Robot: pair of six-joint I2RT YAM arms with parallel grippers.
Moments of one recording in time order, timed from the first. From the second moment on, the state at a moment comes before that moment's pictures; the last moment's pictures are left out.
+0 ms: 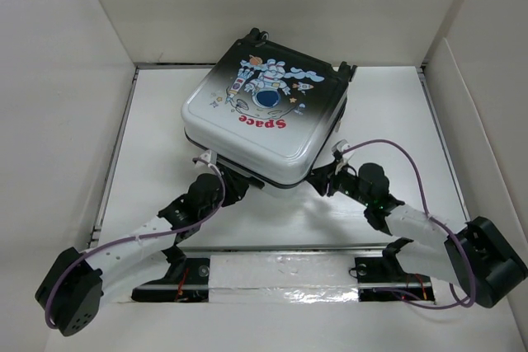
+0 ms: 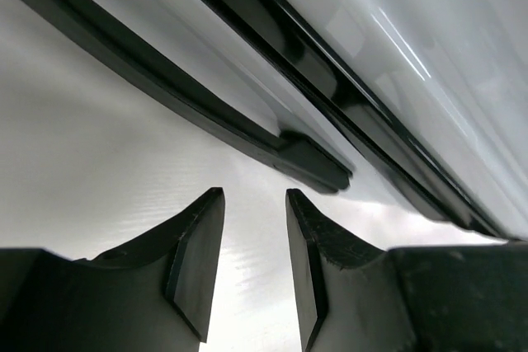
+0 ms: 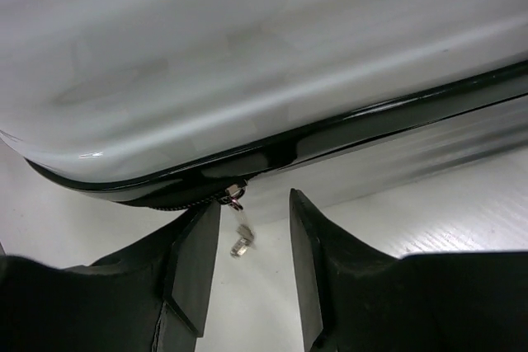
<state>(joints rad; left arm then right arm) -0.71 0.86 0.28 0.07 -0.20 -0.90 0.54 1.12 0.24 0.69 -0.33 0.15</state>
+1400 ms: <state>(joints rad) -0.94 1.32 0.59 0.22 -0.22 -0.81 1.14 1.29 0.49 0.40 0.54 0.43</state>
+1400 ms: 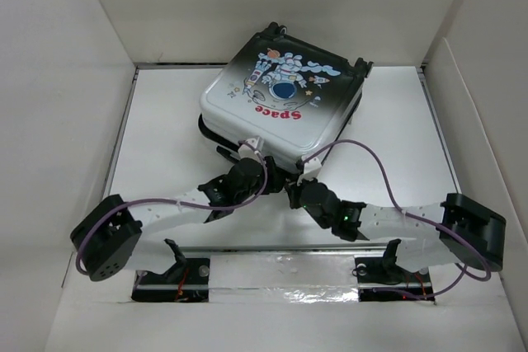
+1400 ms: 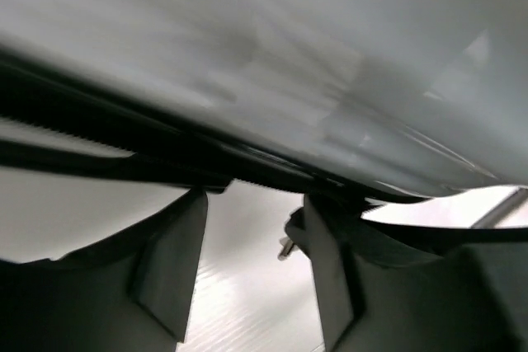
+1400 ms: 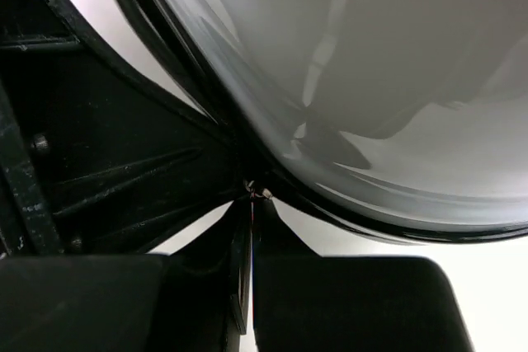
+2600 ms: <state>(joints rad) 0.02 1.63 0.85 0.16 0.06 -0.99 1.14 1.13 0.43 0.35 0.36 0.43</state>
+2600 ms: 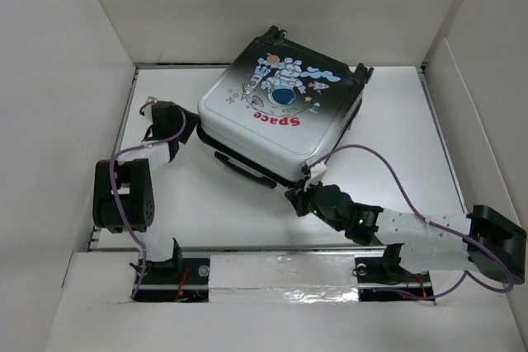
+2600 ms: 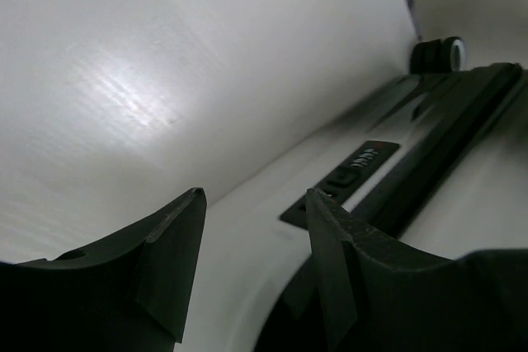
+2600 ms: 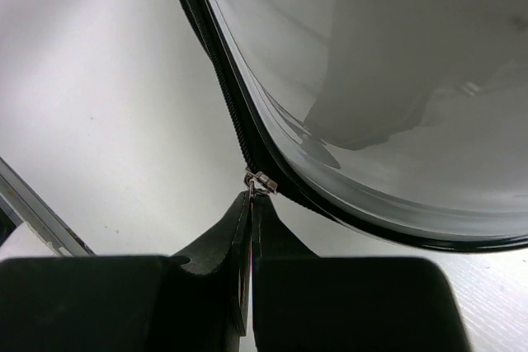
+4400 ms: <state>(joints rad) -0.31 0.84 0.22 0.10 -0.05 -0.96 0.81 0.95 0.52 -0.07 -0.06 0.20</state>
